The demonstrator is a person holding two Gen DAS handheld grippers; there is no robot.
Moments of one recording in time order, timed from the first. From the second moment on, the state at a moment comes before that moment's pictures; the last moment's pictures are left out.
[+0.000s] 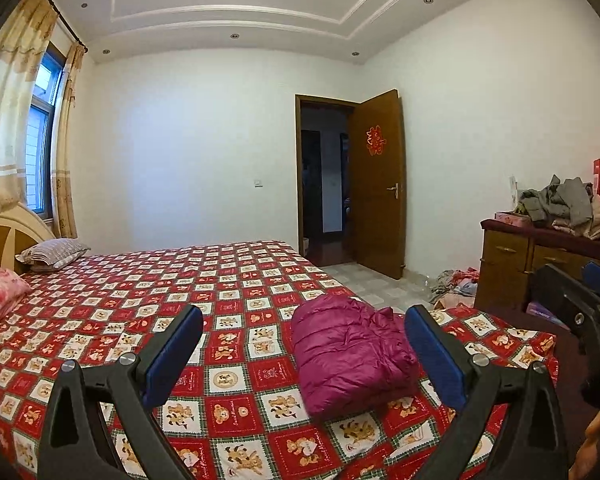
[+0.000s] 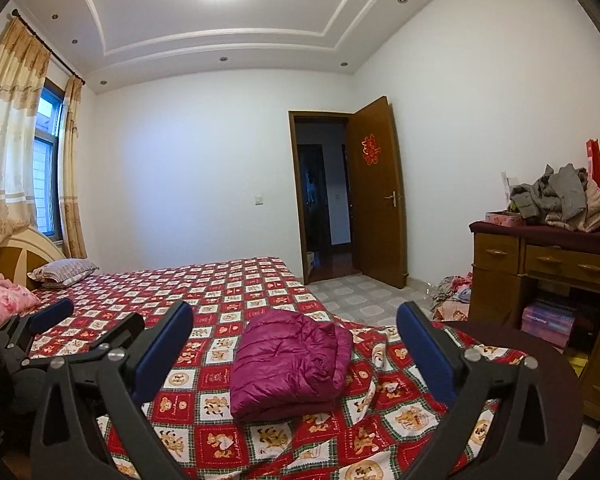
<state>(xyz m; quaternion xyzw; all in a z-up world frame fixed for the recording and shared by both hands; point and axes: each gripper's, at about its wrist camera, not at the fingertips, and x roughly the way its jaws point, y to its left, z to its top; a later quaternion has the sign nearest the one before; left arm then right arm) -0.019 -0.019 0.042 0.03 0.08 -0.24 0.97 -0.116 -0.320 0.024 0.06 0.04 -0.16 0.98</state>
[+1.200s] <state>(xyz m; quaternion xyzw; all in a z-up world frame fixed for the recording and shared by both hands) -0.014 -0.010 0.043 0.03 0.08 -0.21 0.97 -0.112 -0.321 0.023 0.07 0.05 -0.15 0.98</state>
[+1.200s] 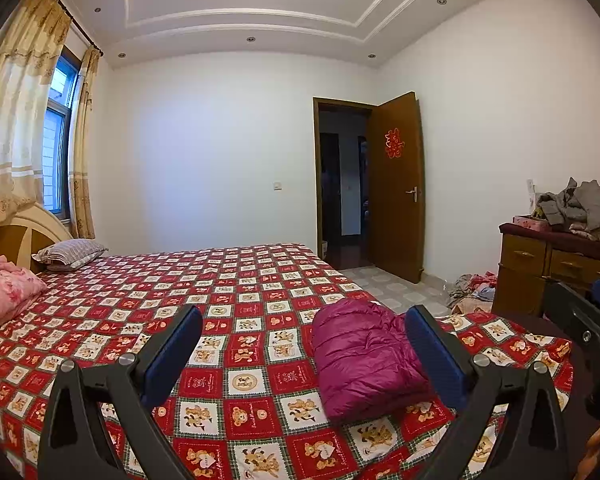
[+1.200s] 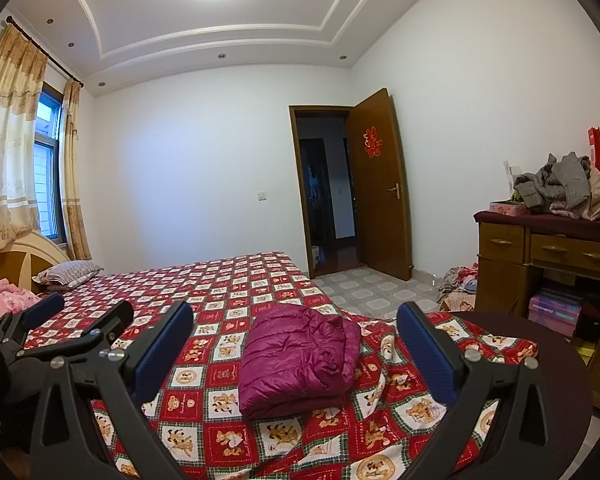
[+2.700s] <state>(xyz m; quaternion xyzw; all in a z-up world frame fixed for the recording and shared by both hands) 0.015 -0.001 0.039 0.02 0.11 -0.19 0.98 -0.111 -0.318 0.022 0.07 0.05 -0.15 0.98</state>
